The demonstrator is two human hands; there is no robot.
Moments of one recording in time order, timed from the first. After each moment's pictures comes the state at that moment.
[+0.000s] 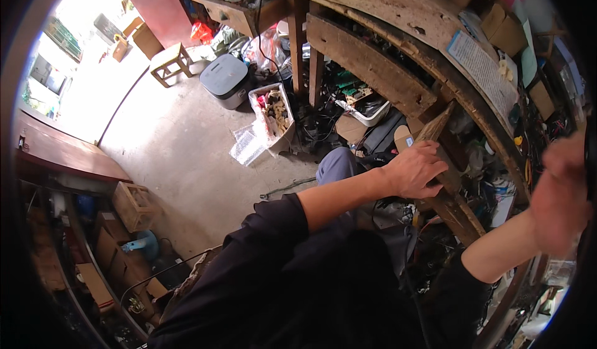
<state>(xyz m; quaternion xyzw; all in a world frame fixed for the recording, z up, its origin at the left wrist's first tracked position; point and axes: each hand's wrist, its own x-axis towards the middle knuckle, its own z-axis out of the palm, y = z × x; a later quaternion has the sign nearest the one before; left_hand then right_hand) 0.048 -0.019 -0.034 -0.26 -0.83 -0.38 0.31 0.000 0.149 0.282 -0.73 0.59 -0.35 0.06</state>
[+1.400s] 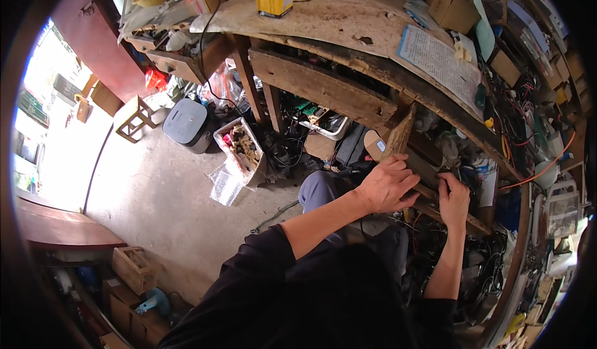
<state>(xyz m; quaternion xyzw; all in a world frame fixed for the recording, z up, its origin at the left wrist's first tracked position) 0.040 -0.024 -0.041 -0.29 -0.80 -0.39 0.36 0.005 0.198 0.027 -0.16 0.96 -0.20 -0.07</state>
